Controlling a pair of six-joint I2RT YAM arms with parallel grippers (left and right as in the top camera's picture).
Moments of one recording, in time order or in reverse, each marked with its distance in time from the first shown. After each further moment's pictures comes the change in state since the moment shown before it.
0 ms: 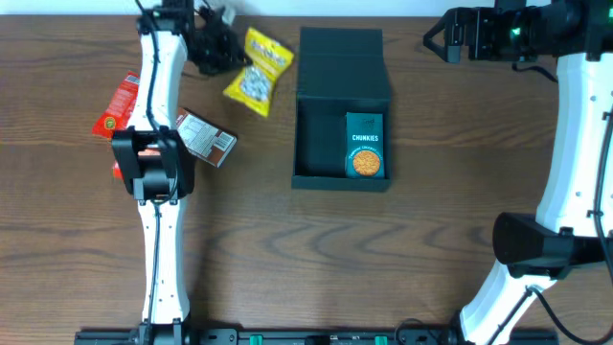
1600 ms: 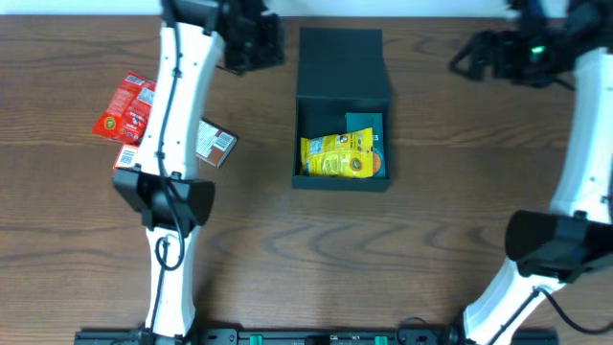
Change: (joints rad) left arm -0.204 -0.365 0.046 -0.329 -0.311 -0.224; right arm -0.086 0.000 -0.204 -0.049 0.003 -0.077
